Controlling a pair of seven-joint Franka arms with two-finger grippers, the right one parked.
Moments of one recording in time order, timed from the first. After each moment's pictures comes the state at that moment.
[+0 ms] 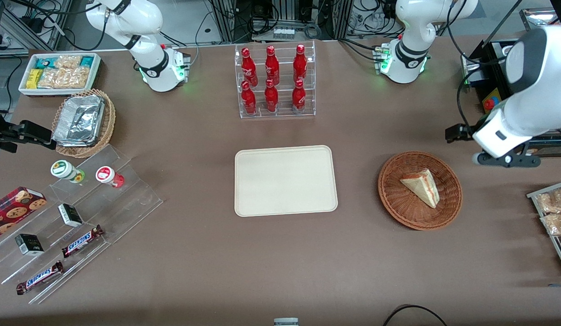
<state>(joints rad) 0.03 0.07 -0.10 -1.80 0.05 1.64 0.00</state>
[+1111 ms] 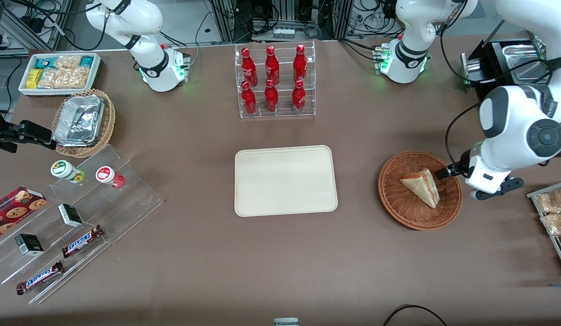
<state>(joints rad) 0.03 0.18 -0.06 -1.99 0.05 2.01 -0.47</state>
